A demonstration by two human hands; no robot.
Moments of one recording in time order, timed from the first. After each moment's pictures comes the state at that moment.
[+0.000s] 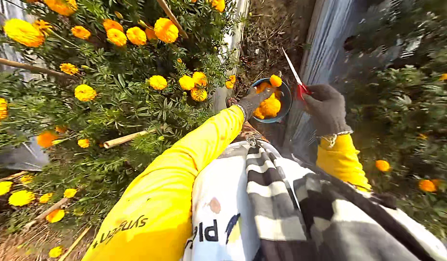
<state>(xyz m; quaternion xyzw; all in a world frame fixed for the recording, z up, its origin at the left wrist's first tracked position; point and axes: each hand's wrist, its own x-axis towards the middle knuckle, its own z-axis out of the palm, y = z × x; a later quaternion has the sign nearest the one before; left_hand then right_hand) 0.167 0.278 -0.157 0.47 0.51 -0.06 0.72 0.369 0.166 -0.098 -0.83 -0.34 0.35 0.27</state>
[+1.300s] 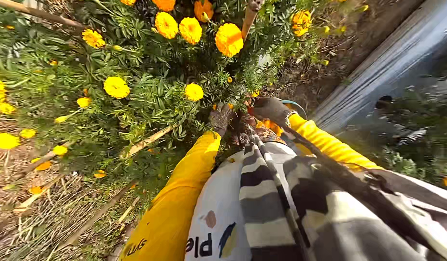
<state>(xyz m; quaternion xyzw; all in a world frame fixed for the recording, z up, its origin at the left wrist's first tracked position) 0.020 0.332 -0.276 0.59 0.69 -0.16 0.39 0.230 0.425 -0.244 -0.56 -0.51 0.62 -0.20</state>
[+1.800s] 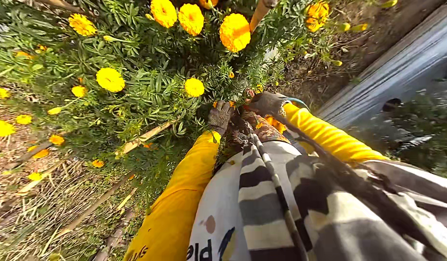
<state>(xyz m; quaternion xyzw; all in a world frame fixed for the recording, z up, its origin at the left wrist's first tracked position) 0.015 0.317 -0.299 0.60 0.70 -0.14 0.36 0.207 0.449 -0.275 -0.48 -0.54 0.63 -0.29</state>
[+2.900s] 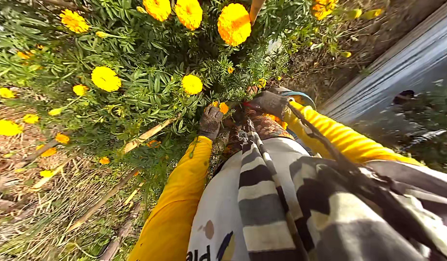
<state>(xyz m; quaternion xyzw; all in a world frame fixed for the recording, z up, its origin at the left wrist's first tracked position) -0.027 0.274 -0.288 0.68 0.65 -0.05 0.32 0.208 0.438 -0.264 -0.34 -0.66 0.62 -0.25</state>
